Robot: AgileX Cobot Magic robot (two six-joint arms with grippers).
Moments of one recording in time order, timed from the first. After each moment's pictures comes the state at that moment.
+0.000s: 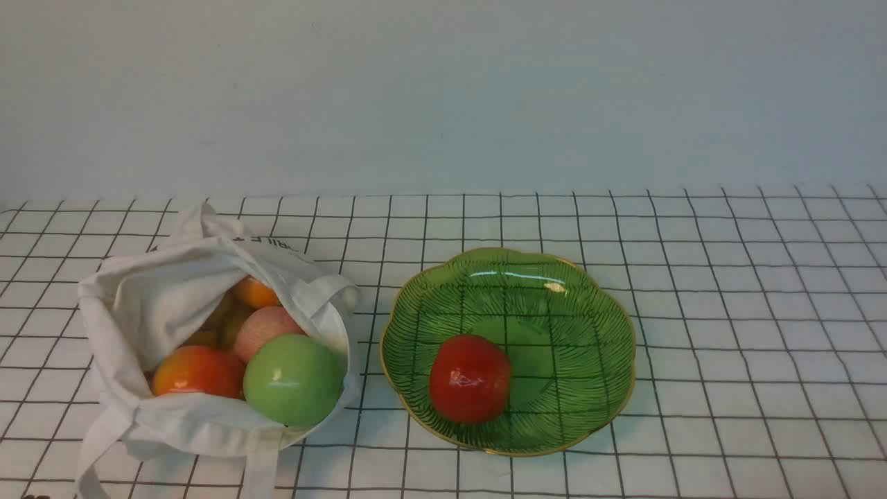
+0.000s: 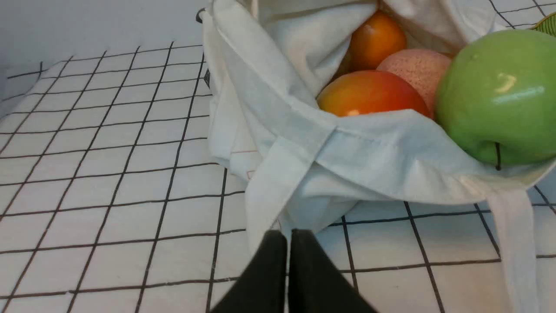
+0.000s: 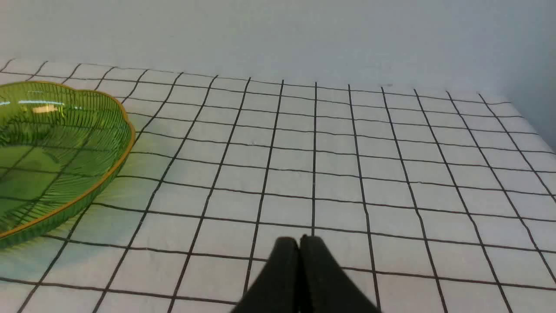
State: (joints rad) right arm -0.01 -0.01 0.02 -0.04 0.40 -0.05; left arm -0.04 -0.01 0.03 0.06 0.39 0.04
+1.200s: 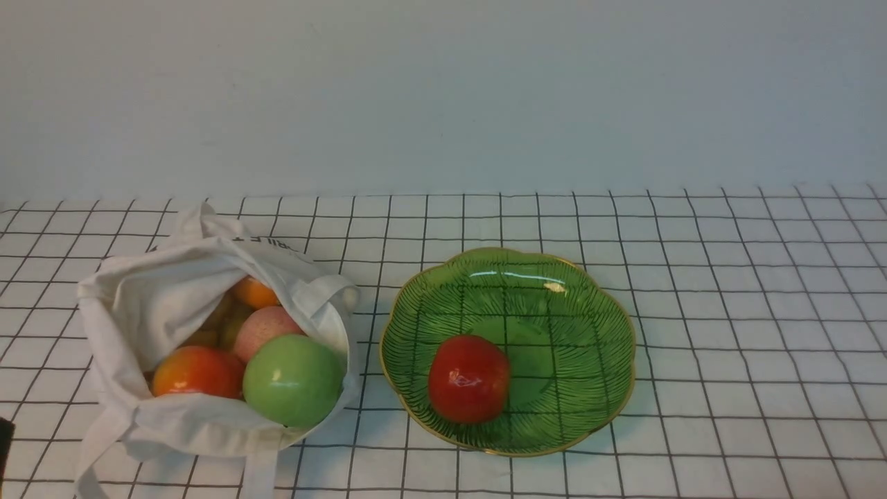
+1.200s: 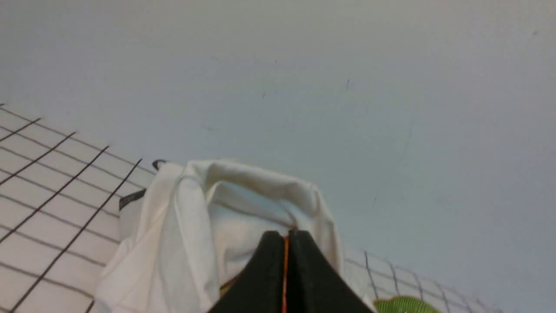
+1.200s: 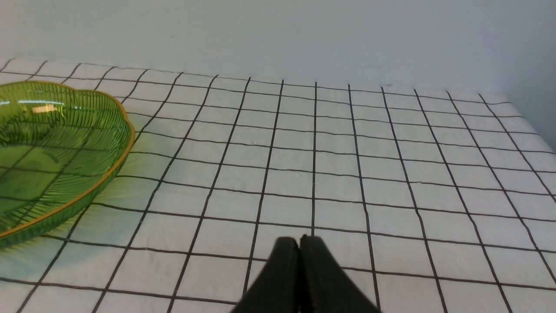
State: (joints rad) right arm -0.01 -0.01 0.02 -0.04 0.40 -0.05; left arm -0.04 -0.01 0.03 -0.30 -0.03 -0.20
